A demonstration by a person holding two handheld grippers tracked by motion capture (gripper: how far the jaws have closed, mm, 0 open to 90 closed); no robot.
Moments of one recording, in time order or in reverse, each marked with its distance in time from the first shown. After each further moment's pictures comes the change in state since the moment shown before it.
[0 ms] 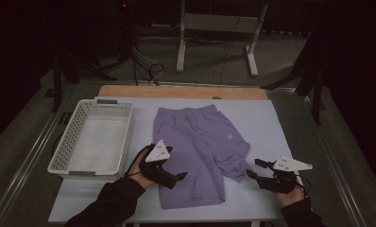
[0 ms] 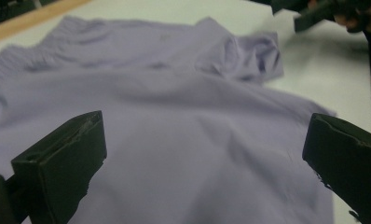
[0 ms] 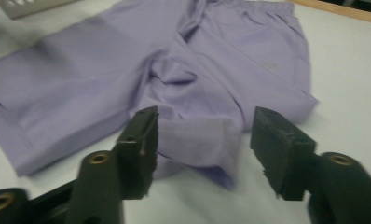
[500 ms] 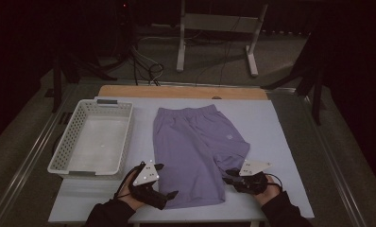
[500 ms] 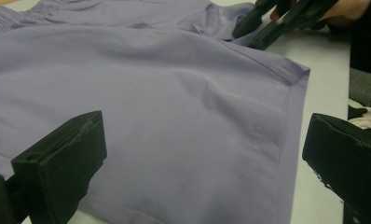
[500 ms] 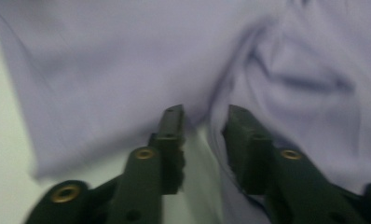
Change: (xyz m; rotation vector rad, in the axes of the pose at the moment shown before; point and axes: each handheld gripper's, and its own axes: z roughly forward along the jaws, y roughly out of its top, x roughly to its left) left arm -0.024 -0.040 -0.017 -0.014 0.000 -0.007; right arm 0.038 0.003 0.065 0.203 0.155 -0.223
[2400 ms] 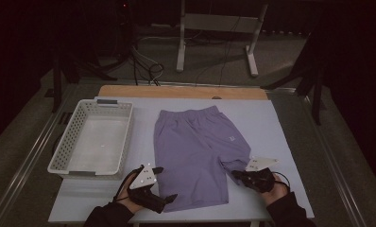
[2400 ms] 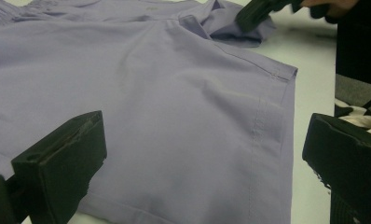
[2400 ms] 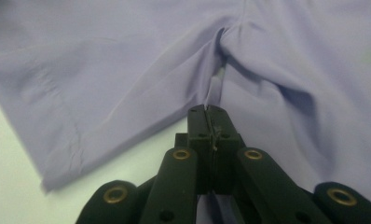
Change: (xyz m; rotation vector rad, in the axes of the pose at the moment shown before) left arm 0.001 -0.009 0.000 -0.025 -0.026 -0.014; right arm -0.006 0.004 -0.026 0.022 -0.057 0.087
